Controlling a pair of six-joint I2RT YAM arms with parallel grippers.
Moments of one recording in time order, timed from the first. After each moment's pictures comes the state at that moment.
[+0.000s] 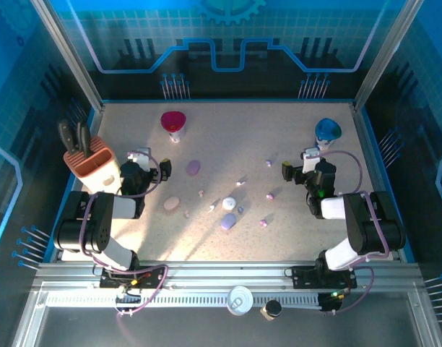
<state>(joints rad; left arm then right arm) 0.02 1.55 0.38 0.83 0.07 -0.09 0.04 1.54 0.38 0.80 -0.09 -0.07</state>
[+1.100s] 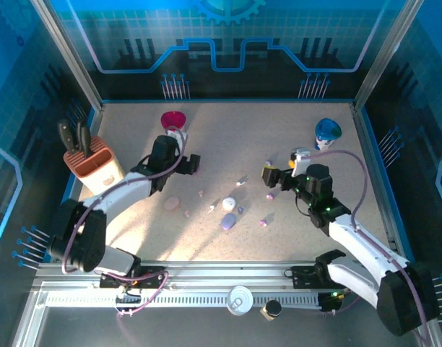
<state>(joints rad) -0.34 1.47 0.89 -0.11 -0.12 -0.07 0.37 0.96 0.47 0.16 -0.12 0.28</state>
